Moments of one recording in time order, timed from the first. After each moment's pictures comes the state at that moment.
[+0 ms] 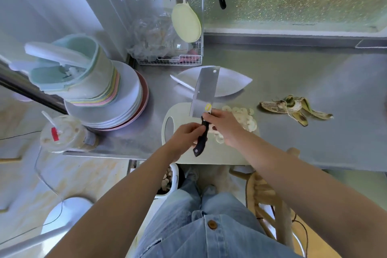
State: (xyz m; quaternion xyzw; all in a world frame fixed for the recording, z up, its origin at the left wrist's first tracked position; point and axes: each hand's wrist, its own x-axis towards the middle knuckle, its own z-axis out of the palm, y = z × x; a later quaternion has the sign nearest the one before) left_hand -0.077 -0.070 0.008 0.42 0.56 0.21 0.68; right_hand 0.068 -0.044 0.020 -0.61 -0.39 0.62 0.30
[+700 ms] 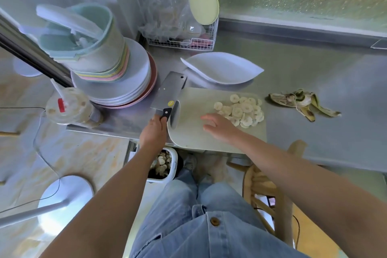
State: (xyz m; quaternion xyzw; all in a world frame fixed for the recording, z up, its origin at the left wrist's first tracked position) left_hand -0.152 -0.101 -0.033 0.52 0.78 0.08 0.32; right_hand 0.060 -0.069 -0.015 -0.58 -0.64 0.50 0.02
